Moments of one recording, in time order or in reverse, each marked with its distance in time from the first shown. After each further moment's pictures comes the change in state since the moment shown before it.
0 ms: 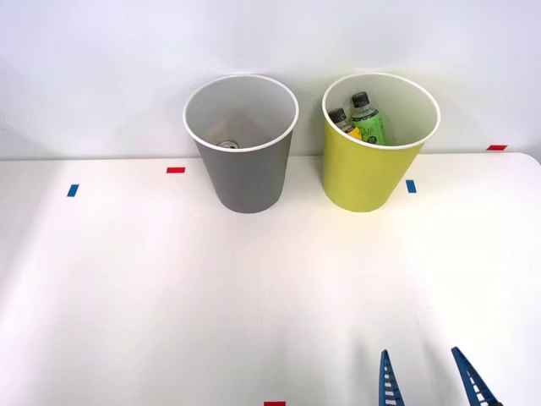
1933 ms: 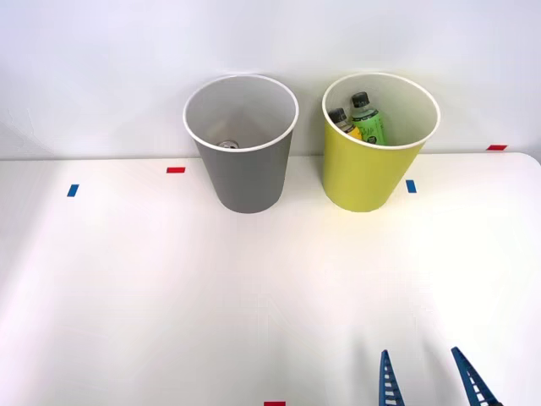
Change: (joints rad) arm 0.000 0.000 0.000 0.000 0.000 0.001 0.000
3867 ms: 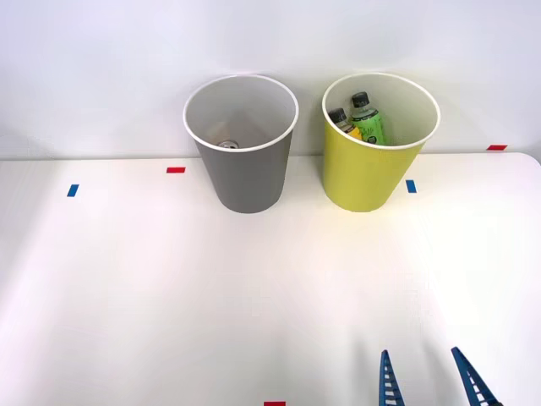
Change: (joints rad) arm 0.000 0.000 0.000 0.000 0.000 0.000 0.000
